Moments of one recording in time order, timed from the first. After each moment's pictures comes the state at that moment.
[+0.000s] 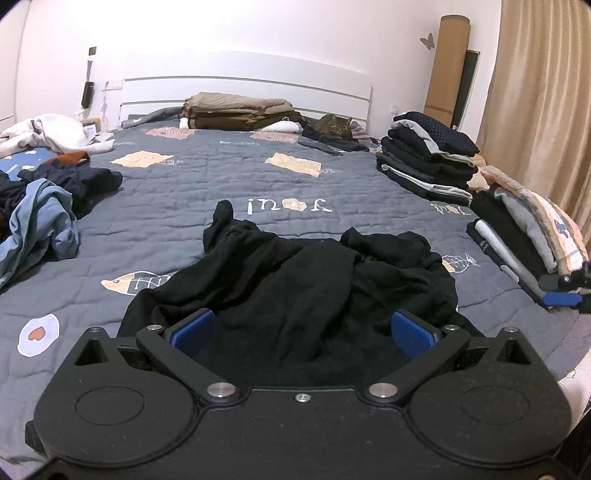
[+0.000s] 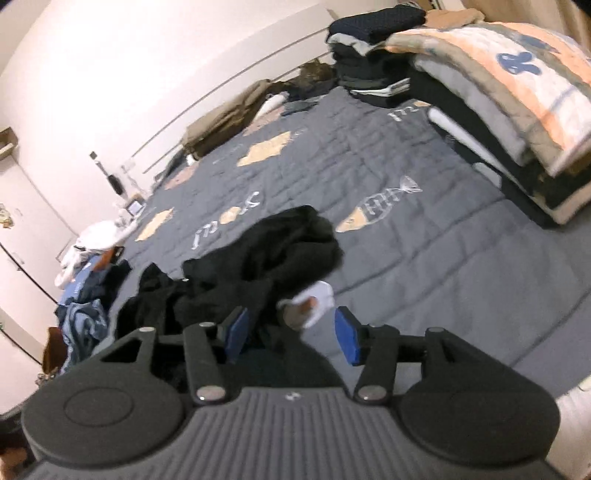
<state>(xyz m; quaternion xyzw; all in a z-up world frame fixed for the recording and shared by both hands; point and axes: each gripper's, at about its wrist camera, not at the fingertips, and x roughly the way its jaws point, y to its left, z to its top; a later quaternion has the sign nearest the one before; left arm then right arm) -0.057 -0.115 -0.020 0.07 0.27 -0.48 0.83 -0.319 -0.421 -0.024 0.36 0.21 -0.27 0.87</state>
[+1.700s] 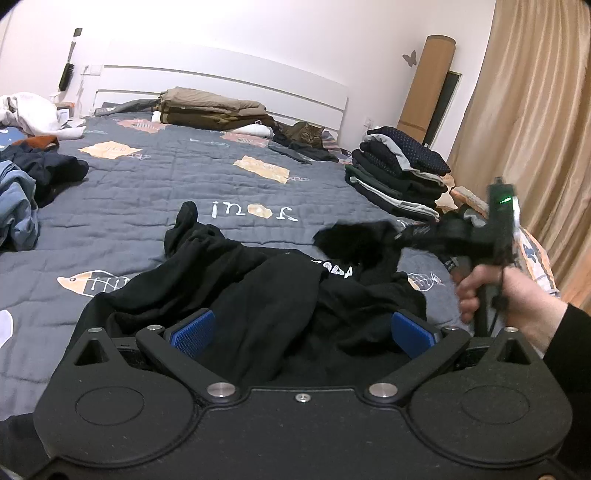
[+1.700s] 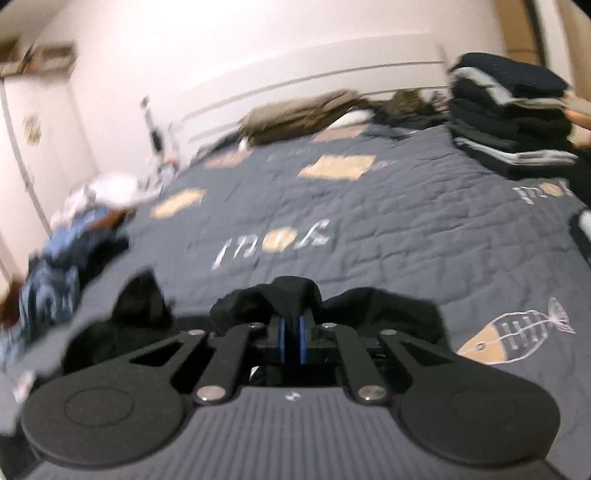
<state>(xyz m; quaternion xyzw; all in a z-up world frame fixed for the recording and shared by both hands) -0.044 -0.123 -0.025 0.02 0.29 -0.53 0.80 -0.138 -0.465 -0.031 0.21 0.21 -0.23 0.93</state>
